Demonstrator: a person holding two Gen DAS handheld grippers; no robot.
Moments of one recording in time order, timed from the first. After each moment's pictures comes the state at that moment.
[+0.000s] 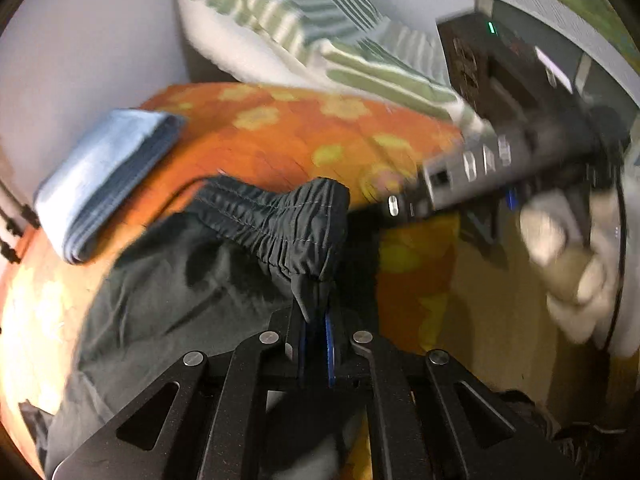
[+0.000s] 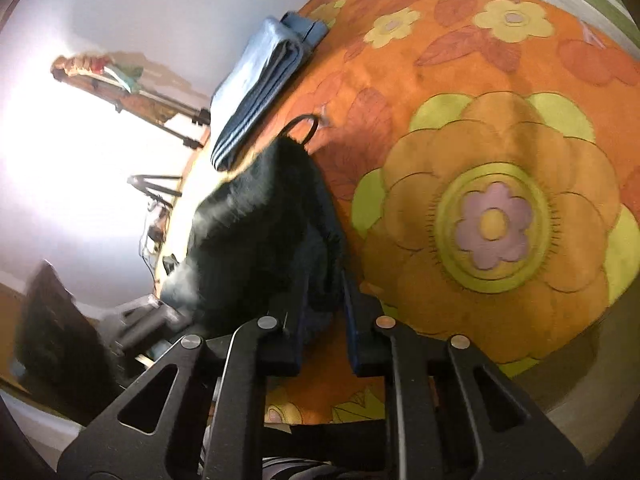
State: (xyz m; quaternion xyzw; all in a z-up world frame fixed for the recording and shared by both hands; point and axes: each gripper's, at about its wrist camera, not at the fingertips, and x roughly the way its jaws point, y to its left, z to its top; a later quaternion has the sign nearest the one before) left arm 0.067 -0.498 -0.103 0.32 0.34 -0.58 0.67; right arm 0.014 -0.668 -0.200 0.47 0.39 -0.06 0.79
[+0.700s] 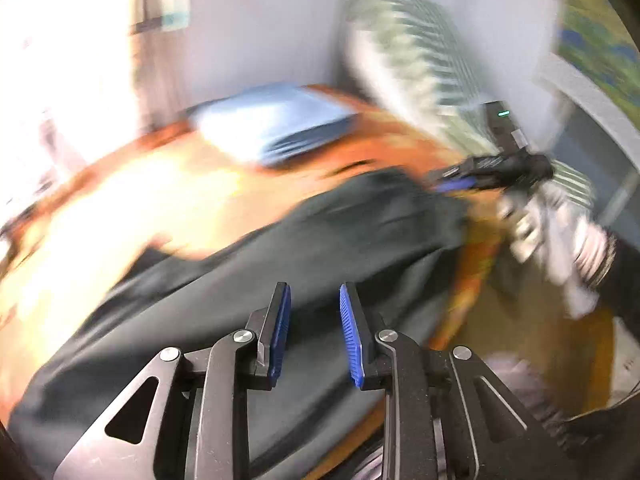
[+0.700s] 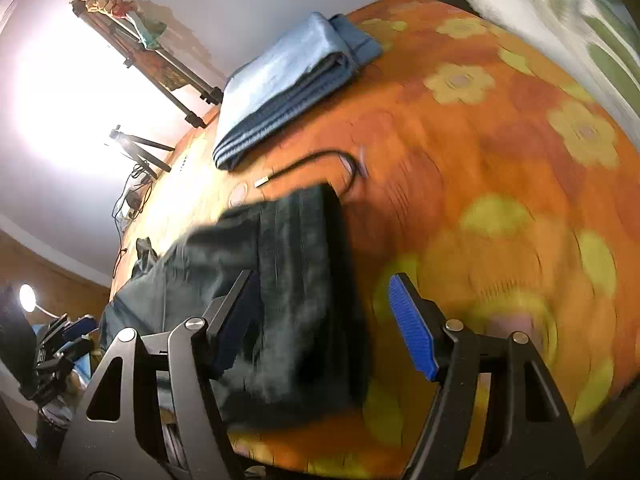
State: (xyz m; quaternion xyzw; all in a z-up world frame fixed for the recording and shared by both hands) left arm 0.153 -0.266 -0.035 0.17 0.39 -0.44 0.79; right arm 0.088 -0.672 -0.176 0.34 0.43 -0.04 0.83
